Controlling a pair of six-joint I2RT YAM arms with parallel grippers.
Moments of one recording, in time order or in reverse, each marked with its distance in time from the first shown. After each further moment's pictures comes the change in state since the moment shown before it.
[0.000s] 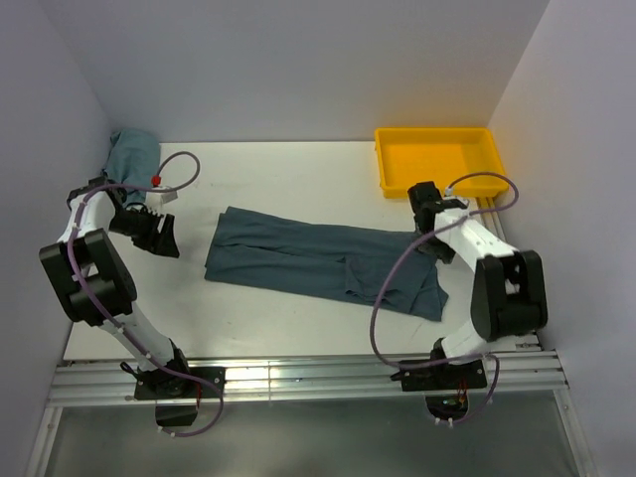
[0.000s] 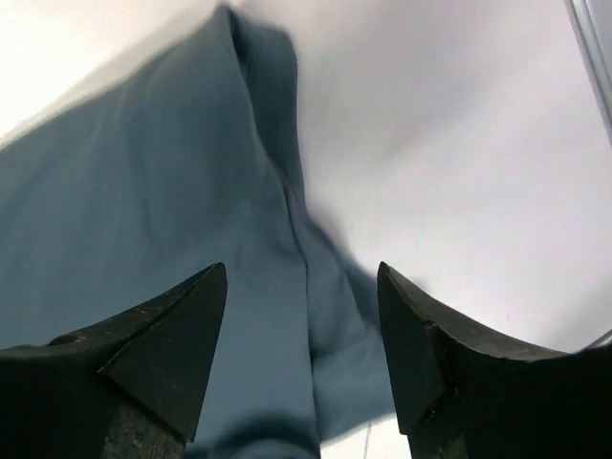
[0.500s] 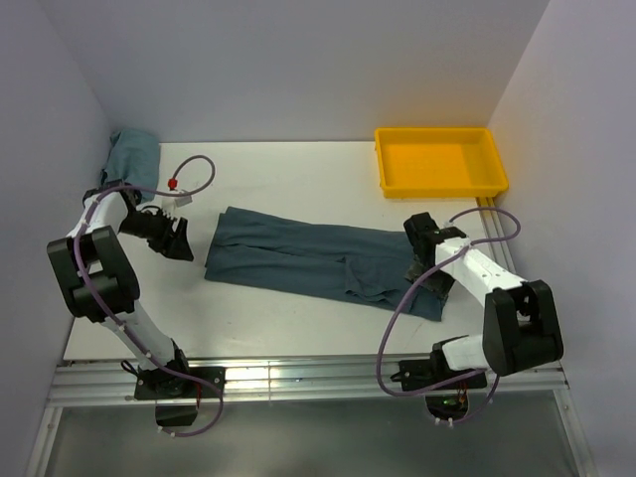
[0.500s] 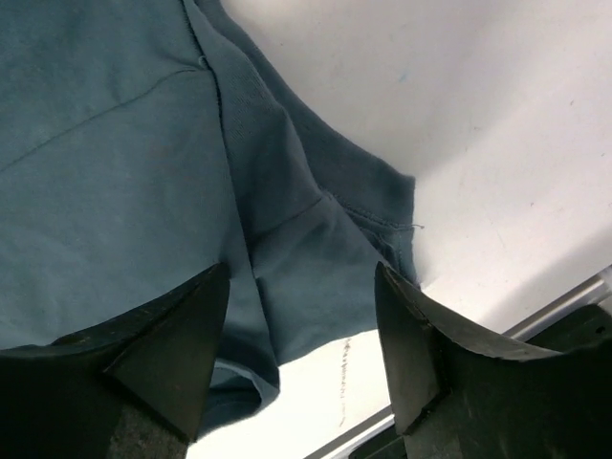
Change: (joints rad) left arm -0.064 0.015 -0.035 -0.029 0.109 0.085; right arm 0.082 -0.277 -0.281 -0.084 -0.112 0.175
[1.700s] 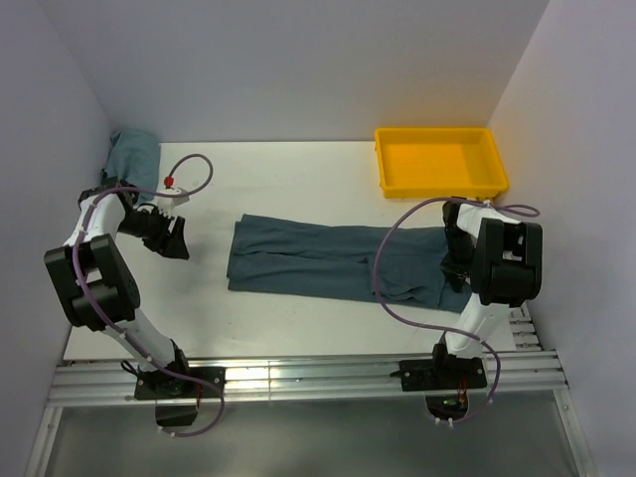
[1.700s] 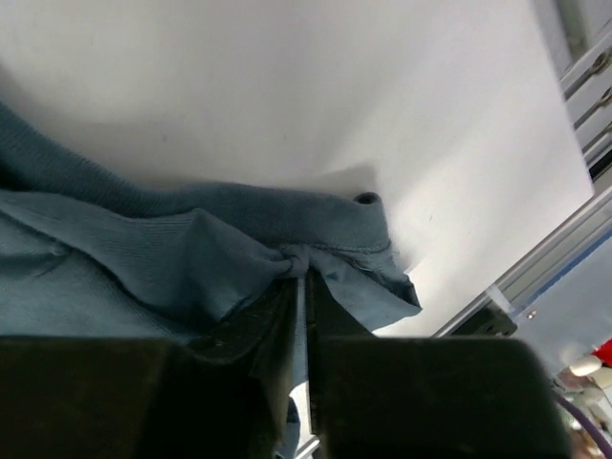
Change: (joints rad) left arm -0.003 -0.066 -0.022 0.027 -0.057 -0.042; right arm -0.371 0.451 0.266 -0.102 0.016 -0.186
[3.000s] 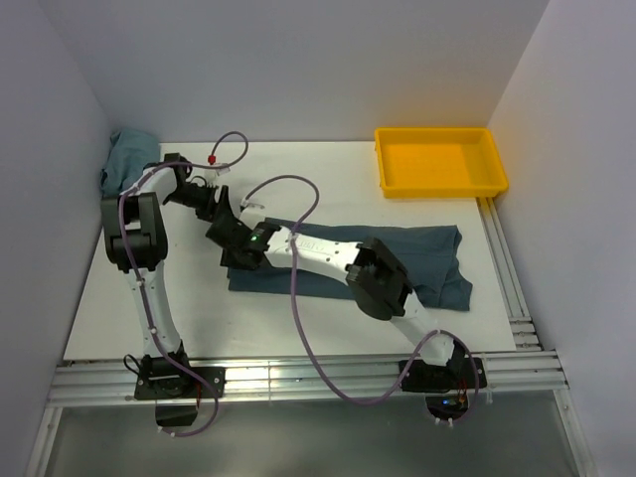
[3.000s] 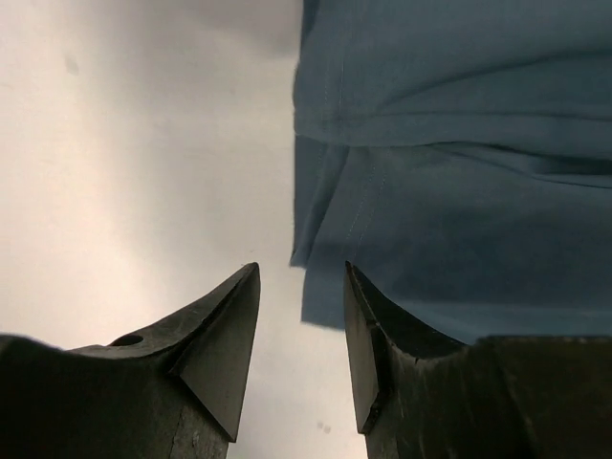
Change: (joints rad) left arm -0.252 0.522 0.431 0.159 0.195 -0.403; right arm 1.240 0.488 0.934 0.325 -0.080 0.459
